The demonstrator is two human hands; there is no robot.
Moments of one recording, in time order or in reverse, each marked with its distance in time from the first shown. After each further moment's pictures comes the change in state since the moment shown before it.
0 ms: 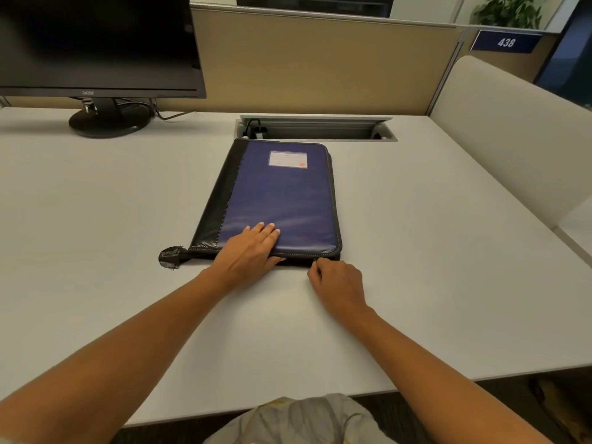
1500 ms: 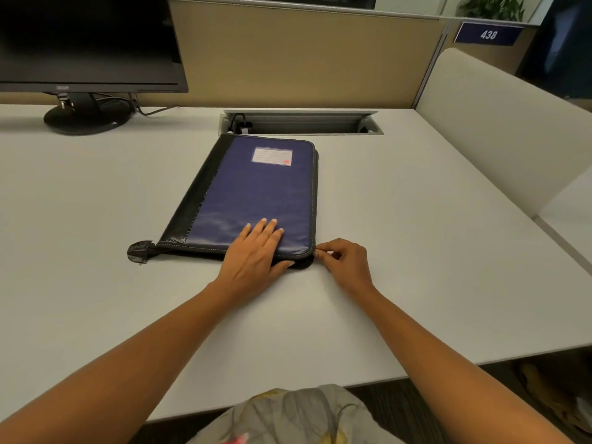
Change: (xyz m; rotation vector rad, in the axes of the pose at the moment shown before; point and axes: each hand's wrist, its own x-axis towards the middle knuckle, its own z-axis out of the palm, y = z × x) left_hand 0.000 0.035 0.009 -0.061 0.110 0.002; right_hand 0.015 0.043 -0.014 0.608 -0.007 0.192
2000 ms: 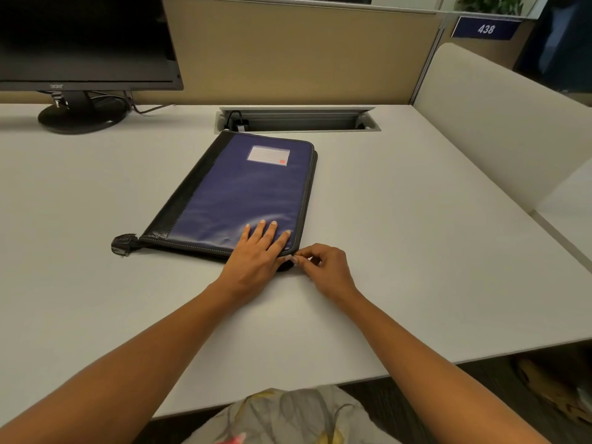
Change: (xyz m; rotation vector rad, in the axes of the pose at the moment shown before) left_hand 0.001 0.005 0.003 0.052 -0.161 0.049; right_hand -0.013 -0.009 0.019 0.048 -0.101 -0.025
